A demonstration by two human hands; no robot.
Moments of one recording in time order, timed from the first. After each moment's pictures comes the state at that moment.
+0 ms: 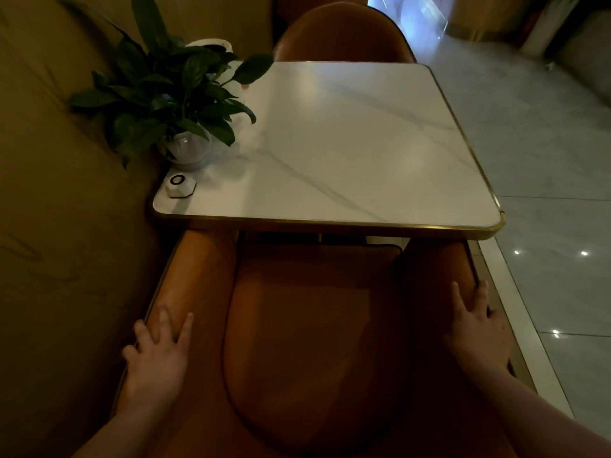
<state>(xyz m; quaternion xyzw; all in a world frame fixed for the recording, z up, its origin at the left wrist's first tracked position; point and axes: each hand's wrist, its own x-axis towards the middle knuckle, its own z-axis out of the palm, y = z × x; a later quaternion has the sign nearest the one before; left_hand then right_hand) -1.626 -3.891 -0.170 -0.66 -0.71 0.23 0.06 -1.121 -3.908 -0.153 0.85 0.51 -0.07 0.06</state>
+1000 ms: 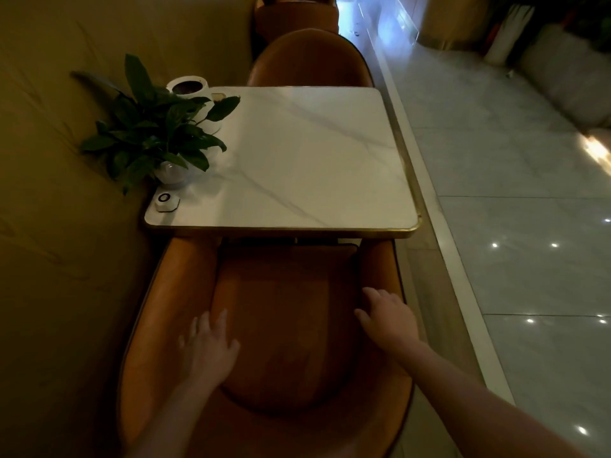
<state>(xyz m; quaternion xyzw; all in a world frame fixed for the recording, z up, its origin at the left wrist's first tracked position) -1.482 -3.949 -0.049 -0.66 -0.72 0.11 -0.17 -1.144 -3.955 -0.029 0.76 0.63 -0.18 -0.04</state>
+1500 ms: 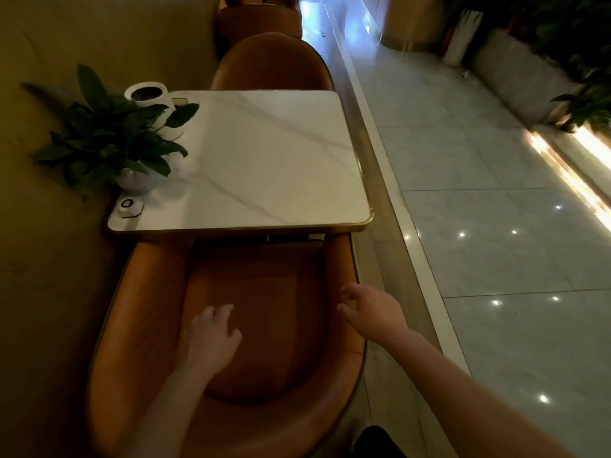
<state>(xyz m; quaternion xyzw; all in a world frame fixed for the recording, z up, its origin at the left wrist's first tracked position) -1.406 -3.973 0.026 -0.71 -0.67 0.06 -0.22 -1.099 -4.000 0.042 0.74 0.63 -0.23 -0.09</state>
